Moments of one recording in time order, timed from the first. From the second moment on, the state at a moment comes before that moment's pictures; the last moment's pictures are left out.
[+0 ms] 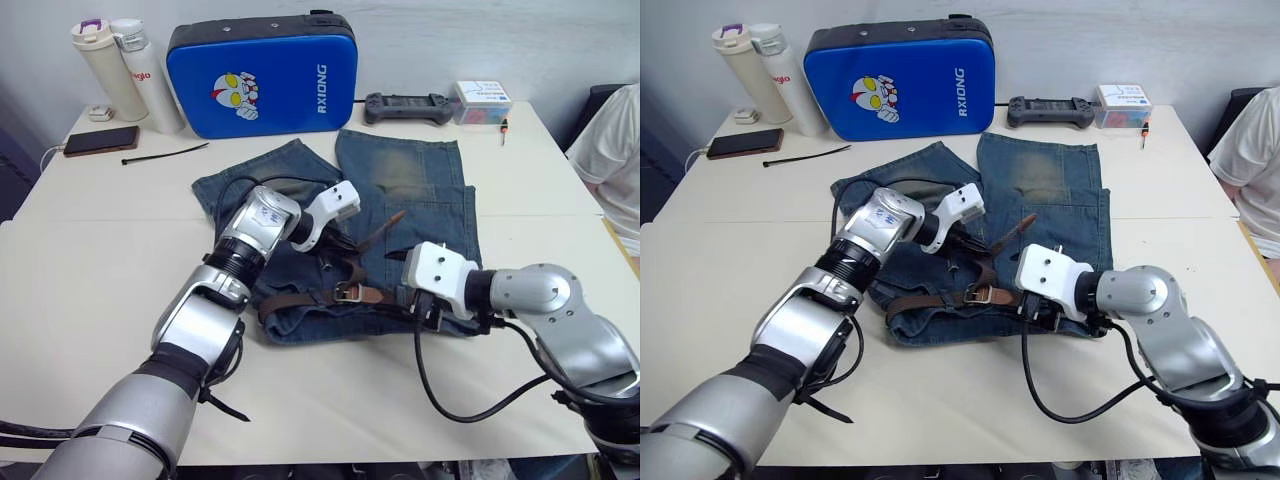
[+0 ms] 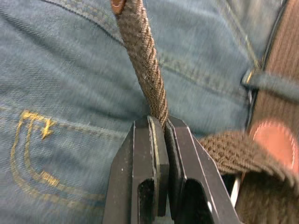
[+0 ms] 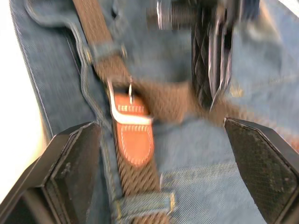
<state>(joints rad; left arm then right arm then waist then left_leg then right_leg) -1.16 0.23 -0.33 0.74 0.04 0.55 -1.07 -0.36 -0.78 0.19 -0.56 0.08 0.63 0.88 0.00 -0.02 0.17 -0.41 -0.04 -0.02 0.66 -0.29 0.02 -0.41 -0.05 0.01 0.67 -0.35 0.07</state>
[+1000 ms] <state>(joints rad) -0.96 0.47 -0.33 0.29 0.08 0.24 -1.13 -0.50 -0.79 0.19 -0.40 -0.02 0.48 0.82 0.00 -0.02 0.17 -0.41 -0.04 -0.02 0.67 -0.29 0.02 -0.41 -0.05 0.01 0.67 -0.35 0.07</state>
